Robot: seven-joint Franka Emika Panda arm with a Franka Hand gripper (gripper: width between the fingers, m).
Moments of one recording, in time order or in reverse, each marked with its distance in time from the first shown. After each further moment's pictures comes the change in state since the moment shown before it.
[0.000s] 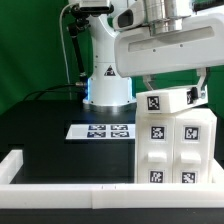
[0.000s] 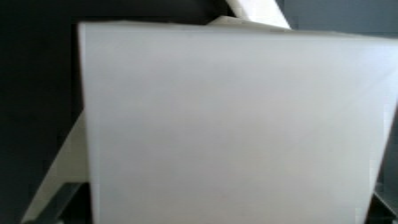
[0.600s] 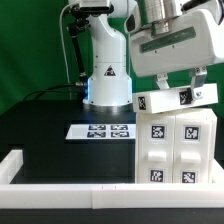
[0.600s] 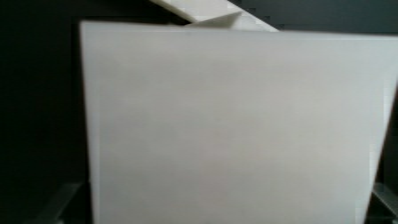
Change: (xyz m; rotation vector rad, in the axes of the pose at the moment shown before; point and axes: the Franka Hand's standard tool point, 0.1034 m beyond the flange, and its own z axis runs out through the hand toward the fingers) arm -0.002 -0.004 0.000 0.041 -0.028 0.441
